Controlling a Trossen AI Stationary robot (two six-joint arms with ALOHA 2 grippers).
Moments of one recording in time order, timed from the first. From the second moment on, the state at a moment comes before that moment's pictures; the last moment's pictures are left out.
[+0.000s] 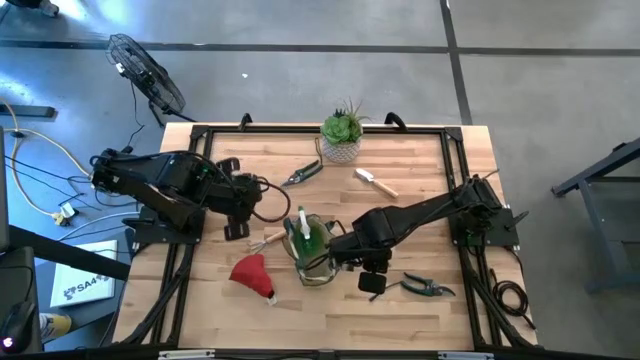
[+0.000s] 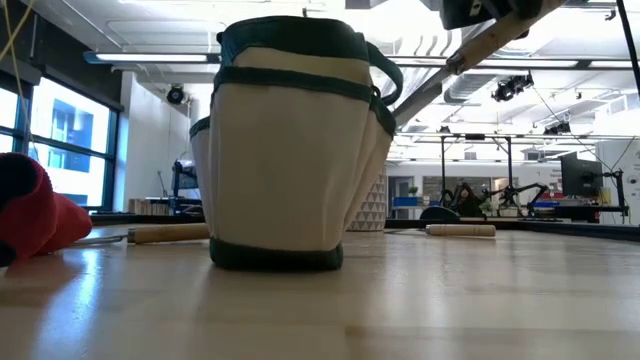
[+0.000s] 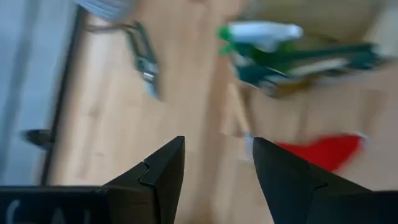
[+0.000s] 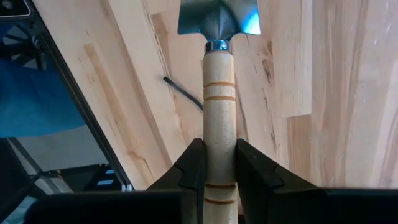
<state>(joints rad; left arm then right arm) -0.29 1.39 1.75 -1.57 -0.35 -0.43 0.33 1.96 1.92 -1.57 -0.19 0.56</state>
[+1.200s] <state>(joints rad) -0.26 1.39 0.98 -0.70 -0.38 -0.61 0.35 1.96 1.92 -1.57 -0.13 0.55</state>
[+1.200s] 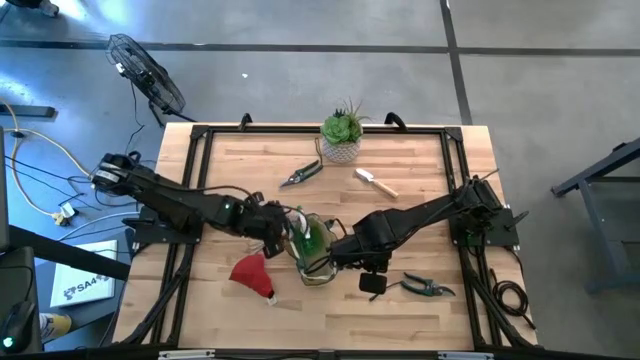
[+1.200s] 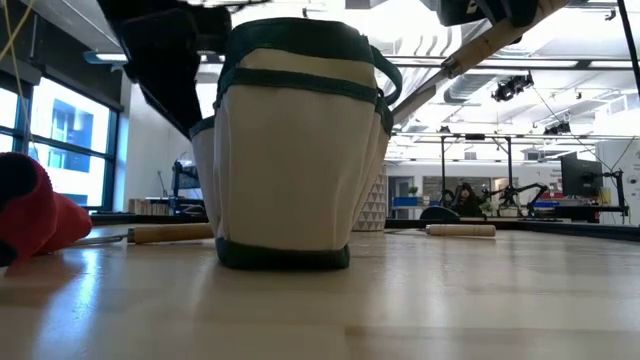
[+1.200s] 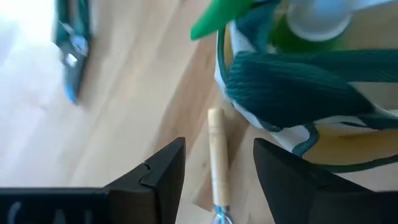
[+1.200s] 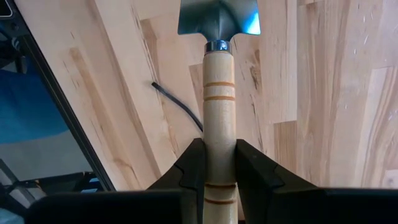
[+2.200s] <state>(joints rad) -0.10 1.46 0.98 -0.46 -0.18 -0.40 0.36 1.96 1.92 -1.57 -0.11 0.55</state>
